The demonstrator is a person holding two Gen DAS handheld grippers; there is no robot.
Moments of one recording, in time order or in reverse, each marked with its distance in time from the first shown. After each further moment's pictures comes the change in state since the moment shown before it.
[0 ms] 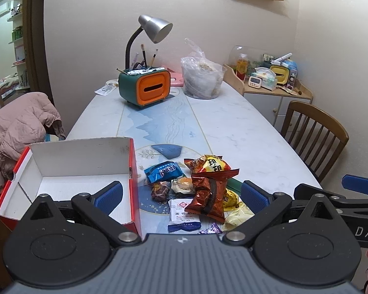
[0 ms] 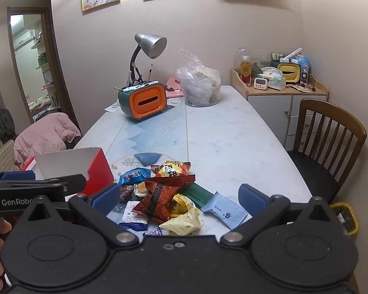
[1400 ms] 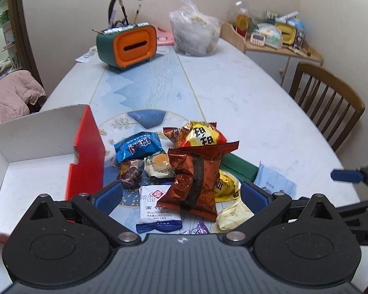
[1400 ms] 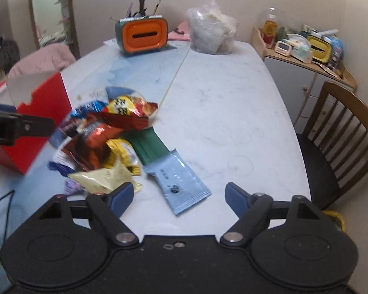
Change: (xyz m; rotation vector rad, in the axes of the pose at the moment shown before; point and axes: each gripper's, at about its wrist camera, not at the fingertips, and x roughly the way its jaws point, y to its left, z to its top) left arm 0.126 -0.042 -0.011 0.038 0.197 0.020; right arm 0.127 -0.089 -0.032 -0.257 0.242 0.041
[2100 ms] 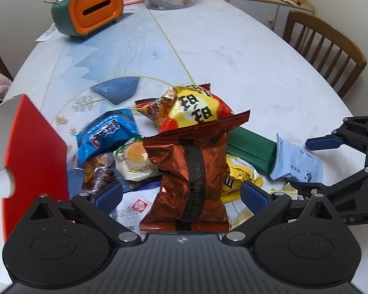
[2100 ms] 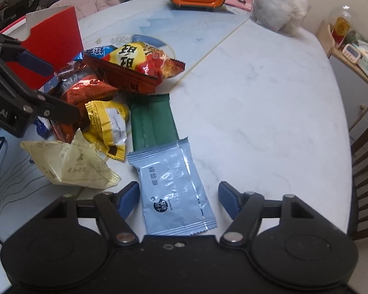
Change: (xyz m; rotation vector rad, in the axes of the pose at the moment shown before) left arm 0.096 -0.008 0.016 0.132 0.205 -0.065; right arm 0.098 -0.012 0.022 -0.262 0.173 0.177
